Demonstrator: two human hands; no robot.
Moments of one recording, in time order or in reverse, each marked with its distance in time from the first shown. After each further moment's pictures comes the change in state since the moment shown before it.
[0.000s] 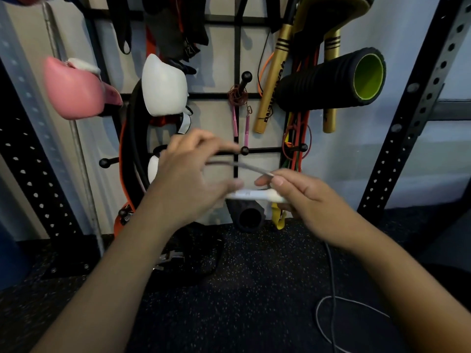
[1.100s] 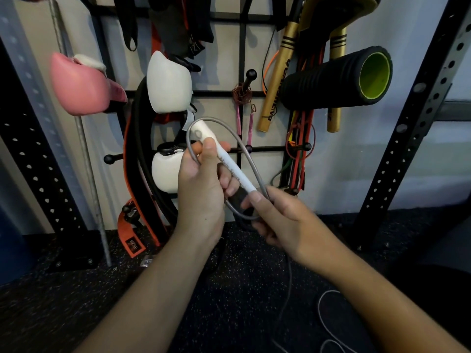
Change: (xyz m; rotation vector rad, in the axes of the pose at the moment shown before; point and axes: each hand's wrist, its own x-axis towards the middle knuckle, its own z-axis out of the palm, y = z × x) left_hand 0.001 0.028 0.046 -1.297 0.480 -0.383; right_hand -0.014 -0.016 0.041 0.307 -0.070 0.109
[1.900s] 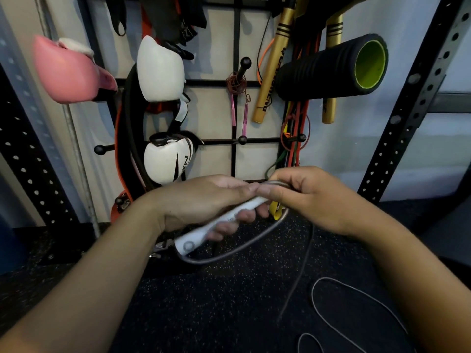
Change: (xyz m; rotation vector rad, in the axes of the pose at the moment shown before) left_hand 0.006 0.028 -0.020 0.703 -0.925 -0.723; right_hand 0.005 -0.010 -0.053 -0.353 -0.122 -0.107
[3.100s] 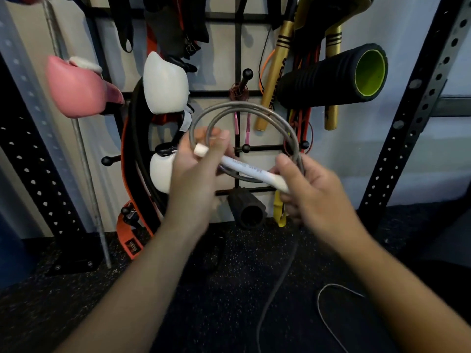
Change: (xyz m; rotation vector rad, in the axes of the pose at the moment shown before) left_hand 0.017 0.004 0.010 -0.388 0.923 0.644; right_hand 0.005 -0.014 0.027 0.428 0.451 0.099
